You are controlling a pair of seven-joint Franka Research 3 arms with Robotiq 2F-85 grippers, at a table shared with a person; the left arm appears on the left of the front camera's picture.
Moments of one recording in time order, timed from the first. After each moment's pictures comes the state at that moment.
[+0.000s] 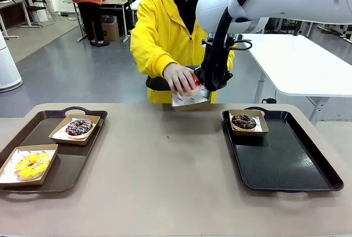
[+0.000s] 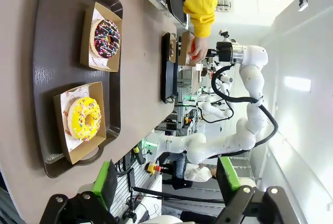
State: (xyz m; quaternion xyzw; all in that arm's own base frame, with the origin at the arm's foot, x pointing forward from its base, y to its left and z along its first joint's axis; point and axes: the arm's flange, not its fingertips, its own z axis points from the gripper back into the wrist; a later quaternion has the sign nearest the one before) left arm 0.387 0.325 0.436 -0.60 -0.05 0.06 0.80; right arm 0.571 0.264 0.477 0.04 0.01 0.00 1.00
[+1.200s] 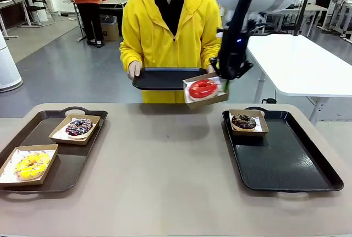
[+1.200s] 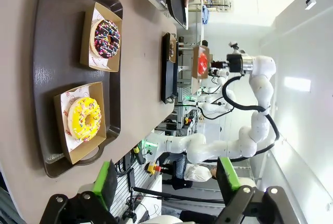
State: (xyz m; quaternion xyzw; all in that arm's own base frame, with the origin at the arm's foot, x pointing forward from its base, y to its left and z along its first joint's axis) left arm 0.387 0.325 0.436 -0.60 -0.05 0.06 0.80; right arm 0.517 0.218 0.538 0.04 0.03 -0.01 1.00
